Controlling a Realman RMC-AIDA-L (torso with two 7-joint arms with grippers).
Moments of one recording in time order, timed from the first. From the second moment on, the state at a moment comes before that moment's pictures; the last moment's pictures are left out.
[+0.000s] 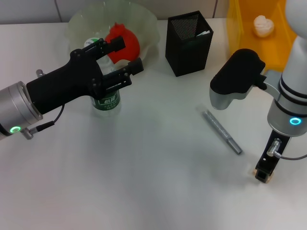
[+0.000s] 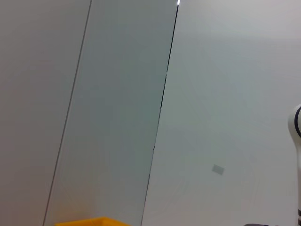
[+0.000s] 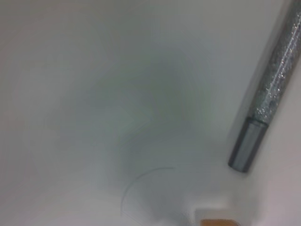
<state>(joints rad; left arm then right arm) -0.46 -2.07 0.98 0.44 1.34 1.58 -1.06 0.78 2.09 -1.69 -1.11 -2.73 -1.75 2.74</state>
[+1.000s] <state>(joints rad) -0.46 -2.07 0.98 0.44 1.34 1.58 -1.06 0.75 2.09 -1.58 -1.20 -2.65 -1.72 2.69</state>
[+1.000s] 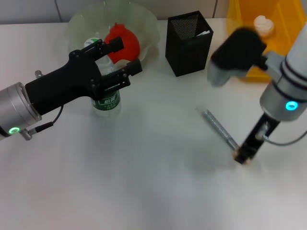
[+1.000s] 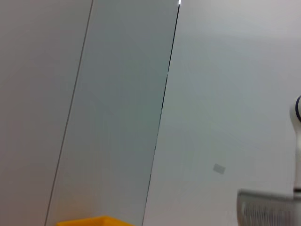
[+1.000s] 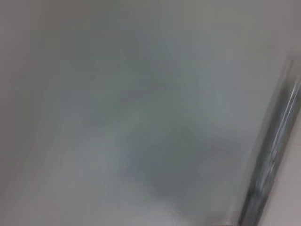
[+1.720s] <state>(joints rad) -0.45 -2.07 0.98 0.44 1.34 1.58 -1.07 0.78 2.08 -1.34 -1.19 -2.56 -1.08 2.68</state>
